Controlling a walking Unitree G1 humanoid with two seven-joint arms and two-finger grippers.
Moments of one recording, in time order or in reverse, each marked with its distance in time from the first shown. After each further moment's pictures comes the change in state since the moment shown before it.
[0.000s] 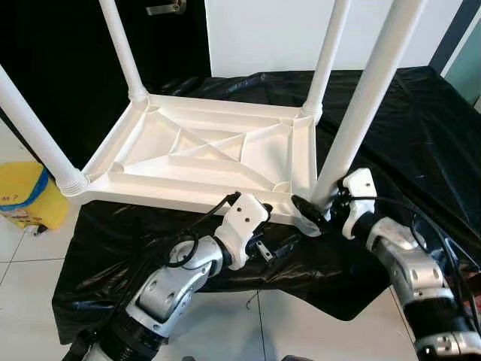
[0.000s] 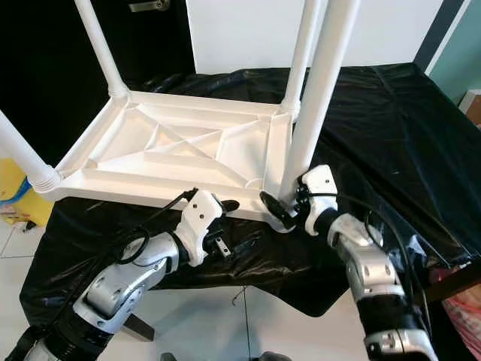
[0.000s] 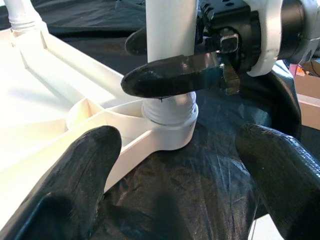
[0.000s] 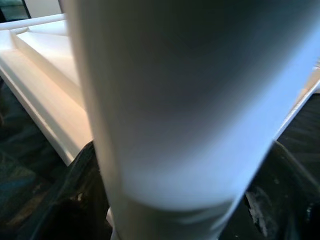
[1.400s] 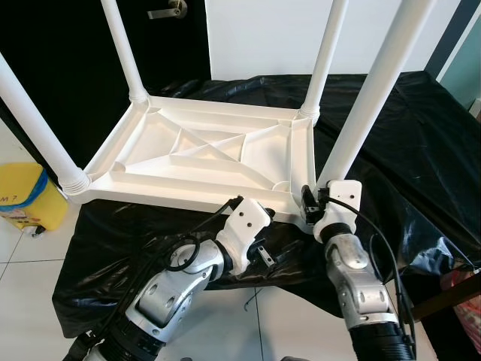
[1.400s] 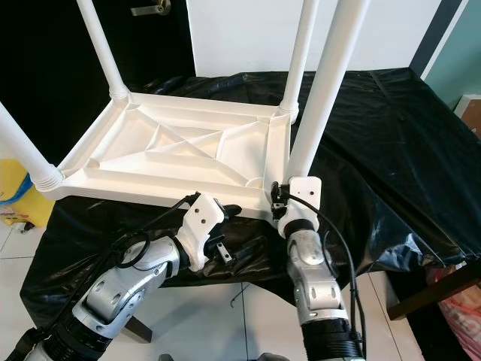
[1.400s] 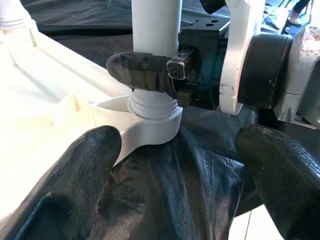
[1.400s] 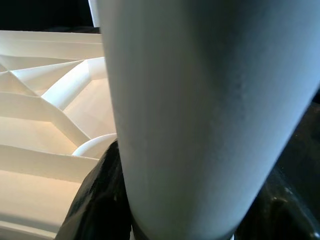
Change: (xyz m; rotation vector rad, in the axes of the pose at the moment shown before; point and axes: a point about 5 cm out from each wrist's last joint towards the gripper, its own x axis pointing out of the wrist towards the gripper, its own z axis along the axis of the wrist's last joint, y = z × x) left arm 0.001 -0.007 -0.003 -0.015 0.004 -0.021; right arm 0.015 0.049 -0.010 0.197 -0.004 -0.620
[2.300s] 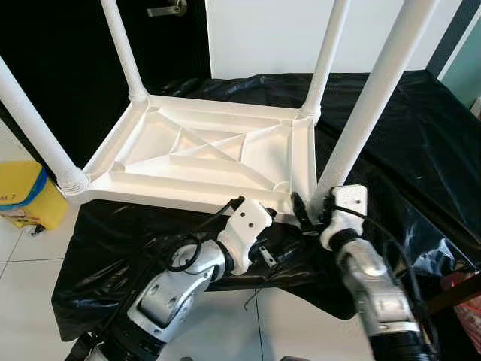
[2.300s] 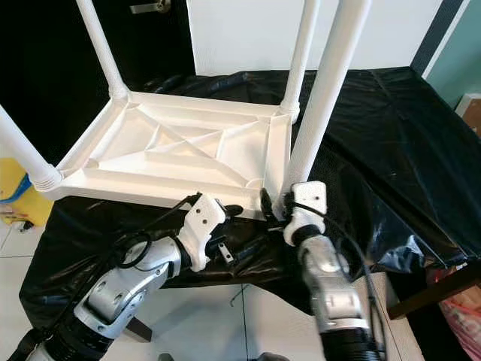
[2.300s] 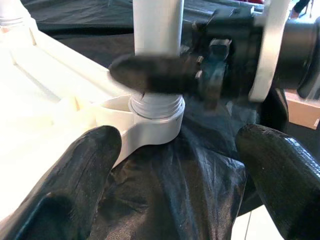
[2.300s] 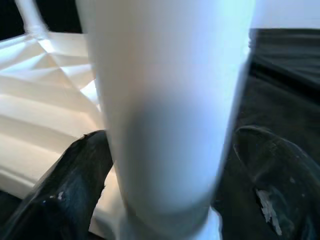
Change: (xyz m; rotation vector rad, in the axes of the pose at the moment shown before) left arm 0.001 0.000 0.000 0.003 0.001 -0.001; right arm -0.010 -0.032 0.009 -0.034 -0.065 0.223
